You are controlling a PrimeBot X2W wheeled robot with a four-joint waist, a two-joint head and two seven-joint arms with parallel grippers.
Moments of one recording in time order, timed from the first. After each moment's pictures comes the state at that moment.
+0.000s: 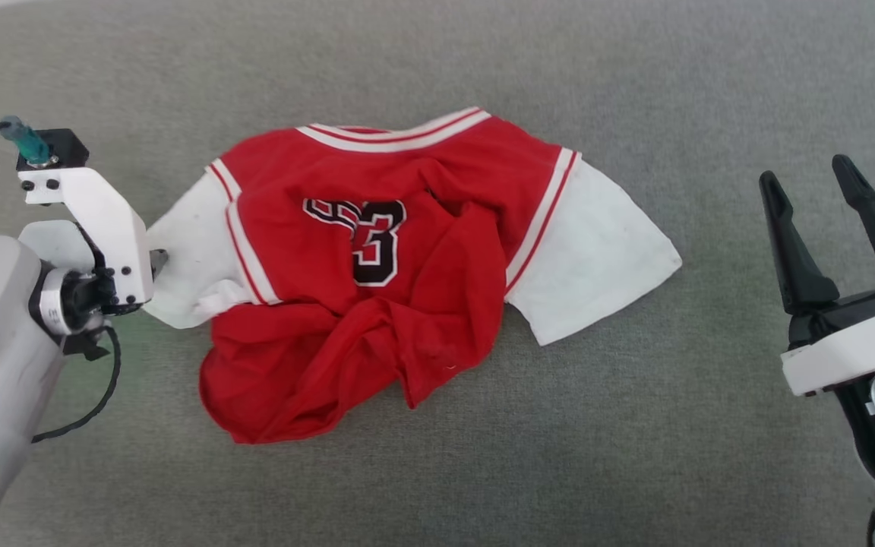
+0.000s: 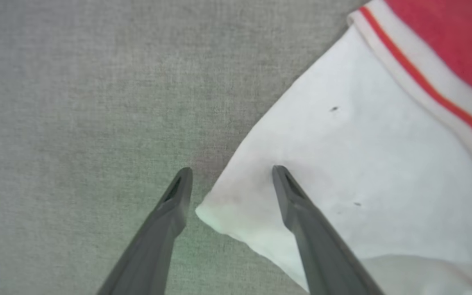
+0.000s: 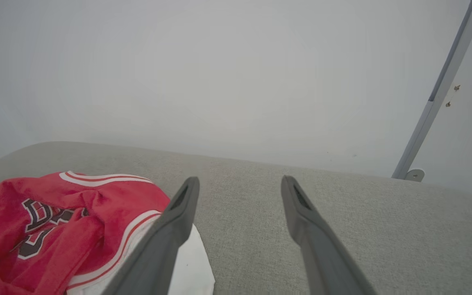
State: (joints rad) left arm -0.91 0.59 -0.72 0.76 -0.93 0.11 0.64; right arm -0.24 -0.28 0.01 -0.14 0.35 0.13 0.08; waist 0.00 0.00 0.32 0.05
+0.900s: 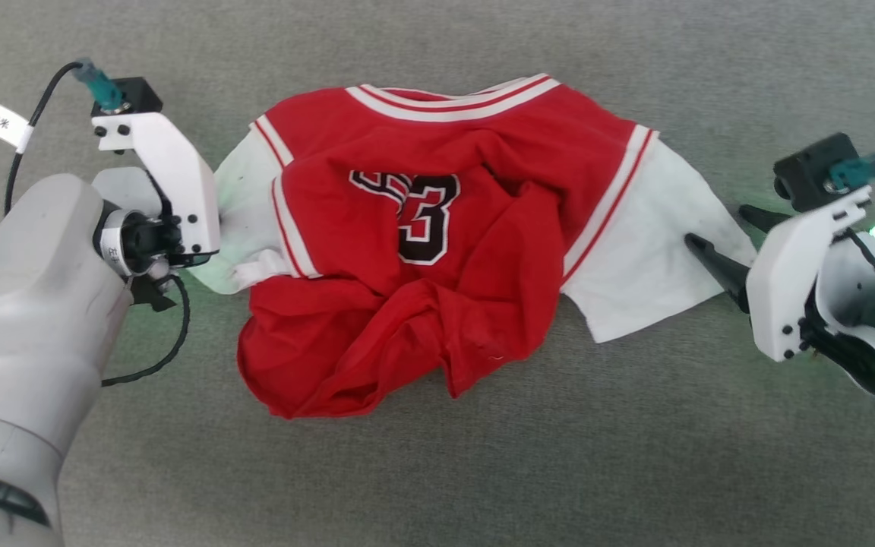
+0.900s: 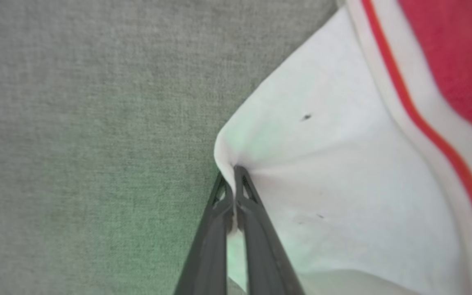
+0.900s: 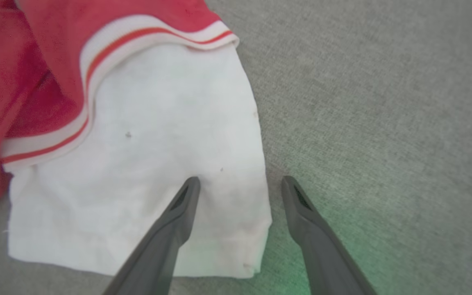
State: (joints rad) left arm -1.07 0.40 -0.75 0.98 -0.98 0.01 0.71; right arm -0.55 -0.51 0.34 0.12 0.54 0.13 0.67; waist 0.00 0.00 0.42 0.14
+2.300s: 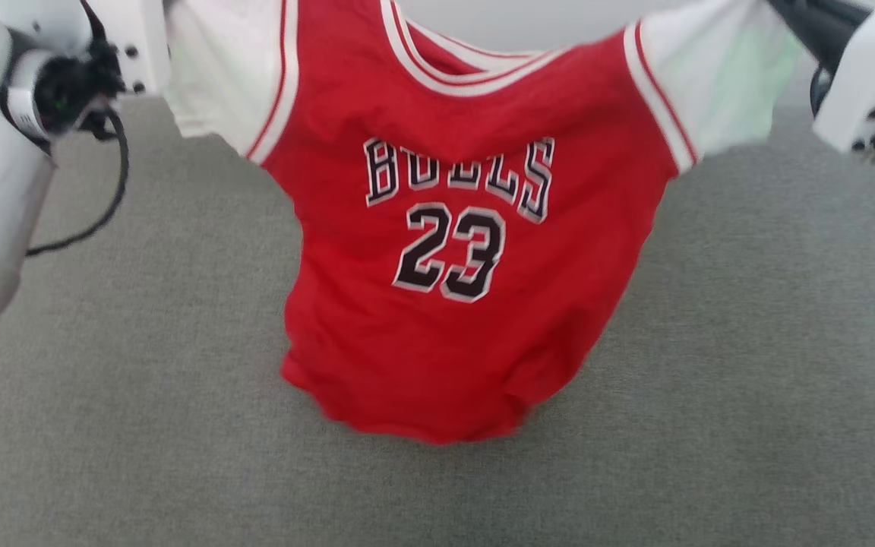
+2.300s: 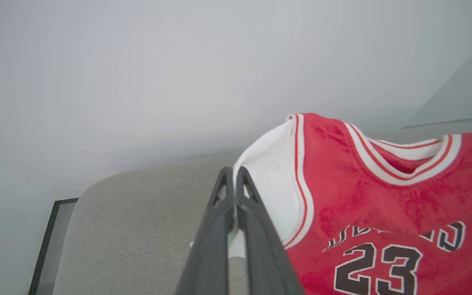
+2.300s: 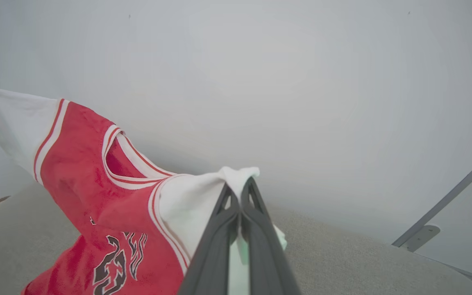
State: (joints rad) left arm -1.29 0.50 -0.73 0.78 -0.92 -0.04 0.54; right arm -0.90 -0.45 0.23 0.24 0.67 0.13 0.66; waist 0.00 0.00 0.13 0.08
